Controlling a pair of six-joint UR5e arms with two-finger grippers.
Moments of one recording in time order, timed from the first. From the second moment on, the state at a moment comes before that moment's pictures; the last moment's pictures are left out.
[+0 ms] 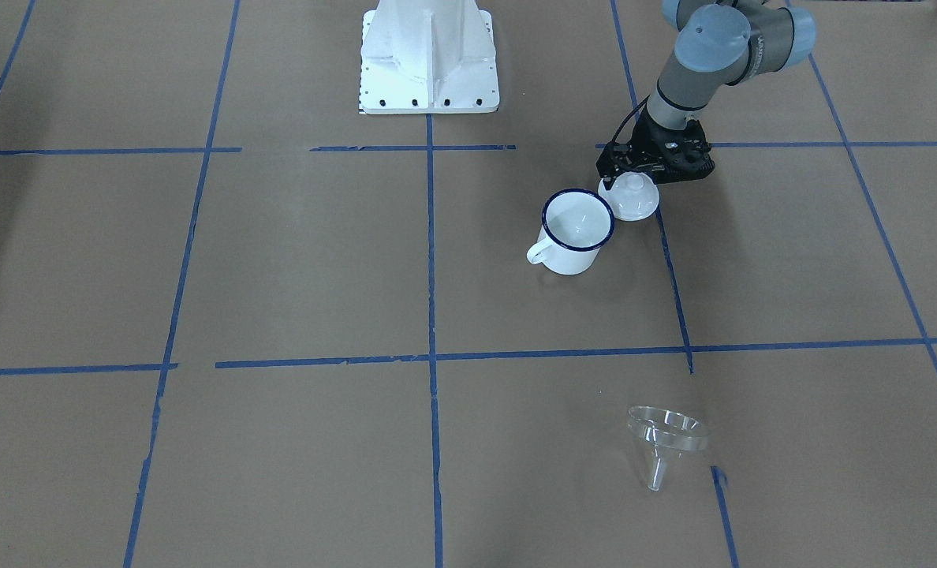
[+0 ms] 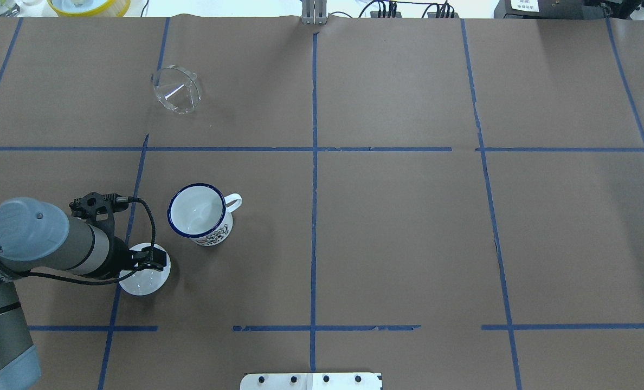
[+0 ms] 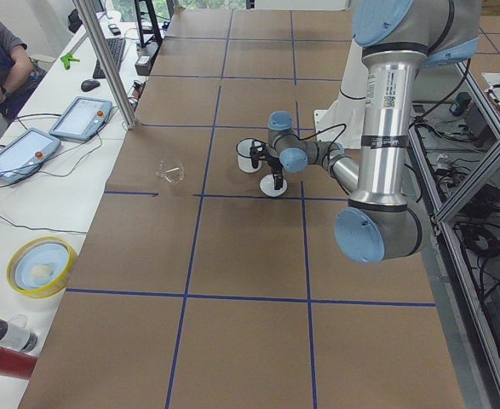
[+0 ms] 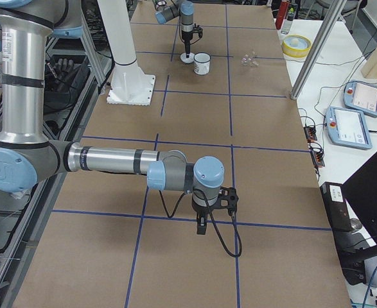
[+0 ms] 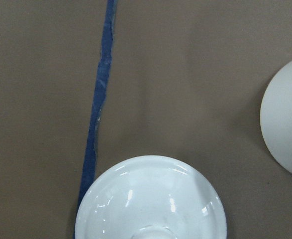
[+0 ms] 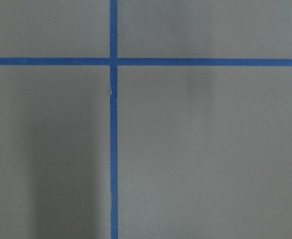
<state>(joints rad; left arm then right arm) -0.48 -1.61 -1.98 -1.91 -1.91 -1.37 1.57 -1.68 1.66 -1.57 2.29 0.01</state>
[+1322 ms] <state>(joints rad) -0.49 -1.60 -2.01 -1.90 -1.91 -1.39 1.57 -1.68 1.66 -1.57 2.29 0.01</state>
